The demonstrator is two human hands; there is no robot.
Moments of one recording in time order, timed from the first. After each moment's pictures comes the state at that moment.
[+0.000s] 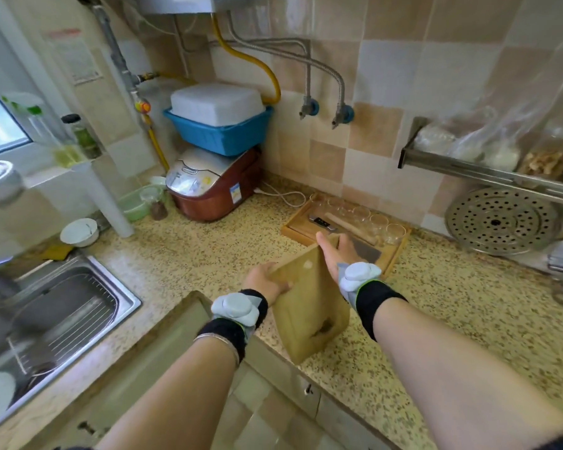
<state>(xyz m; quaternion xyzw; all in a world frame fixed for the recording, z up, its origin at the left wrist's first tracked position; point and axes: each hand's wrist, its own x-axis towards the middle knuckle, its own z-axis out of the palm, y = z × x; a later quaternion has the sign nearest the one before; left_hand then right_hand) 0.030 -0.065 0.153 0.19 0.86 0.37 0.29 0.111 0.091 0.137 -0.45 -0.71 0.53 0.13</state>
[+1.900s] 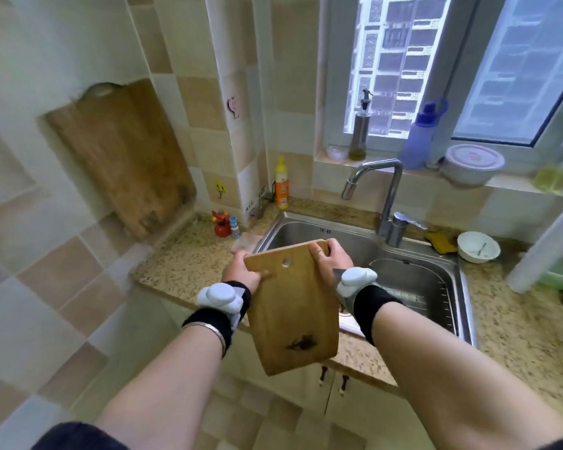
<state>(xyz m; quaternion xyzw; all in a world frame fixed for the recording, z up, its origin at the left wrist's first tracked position) -0.081 -0.697 0.160 -0.39 0.81 0.42 -0.14 -0.211 -0.547 0.156 0.18 -0.84 0.49 -0.16</state>
